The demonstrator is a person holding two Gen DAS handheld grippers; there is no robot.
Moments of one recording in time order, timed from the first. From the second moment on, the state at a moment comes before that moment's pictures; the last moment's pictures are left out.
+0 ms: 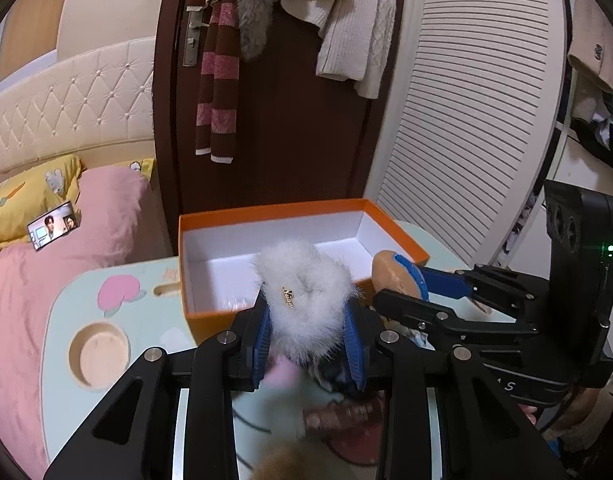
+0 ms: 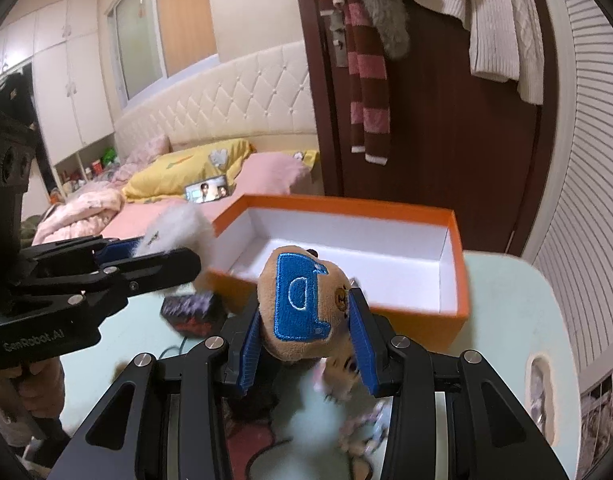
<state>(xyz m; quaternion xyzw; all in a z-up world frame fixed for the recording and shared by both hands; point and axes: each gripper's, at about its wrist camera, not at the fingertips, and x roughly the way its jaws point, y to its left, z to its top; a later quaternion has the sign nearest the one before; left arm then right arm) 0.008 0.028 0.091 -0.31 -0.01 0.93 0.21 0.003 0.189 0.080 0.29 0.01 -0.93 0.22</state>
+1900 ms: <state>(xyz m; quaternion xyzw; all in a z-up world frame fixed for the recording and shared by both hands) -0.022 -0.011 0.085 -0.32 -0.12 0.93 0.16 -0.041 0.201 0.077 0.29 -0.04 -0.94 0.19</state>
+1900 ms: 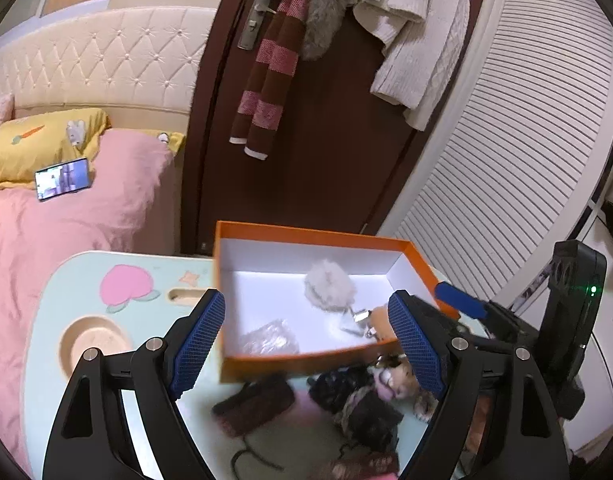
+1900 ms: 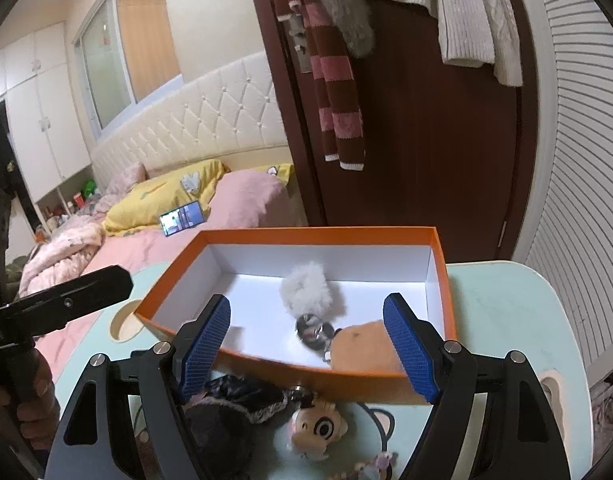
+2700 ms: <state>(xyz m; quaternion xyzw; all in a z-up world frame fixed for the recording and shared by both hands) 0.076 -0.015 0.011 -0.43 -0.09 0.89 0.09 0.070 0.194 0.016 0.40 0.03 -0.90 0.16</state>
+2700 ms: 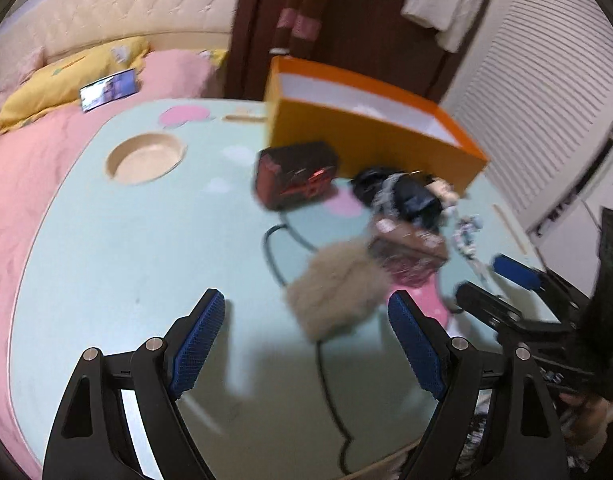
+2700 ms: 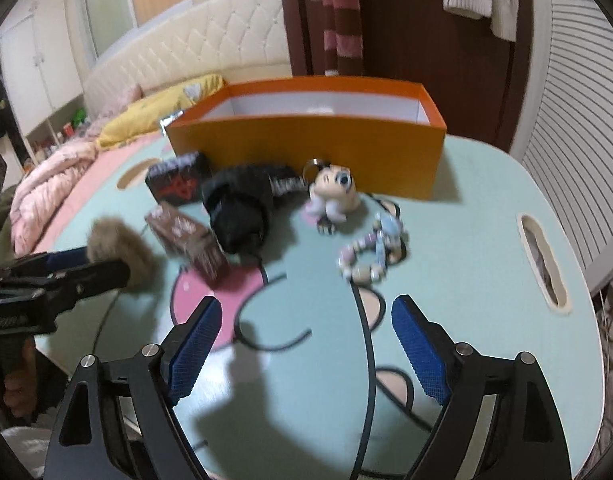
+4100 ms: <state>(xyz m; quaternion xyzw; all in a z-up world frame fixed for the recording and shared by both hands) 0.077 0.002 0.019 -0.39 -0.01 0.91 0.13 0.087 0.196 0.030 0.33 0.04 -0.93 0.17</state>
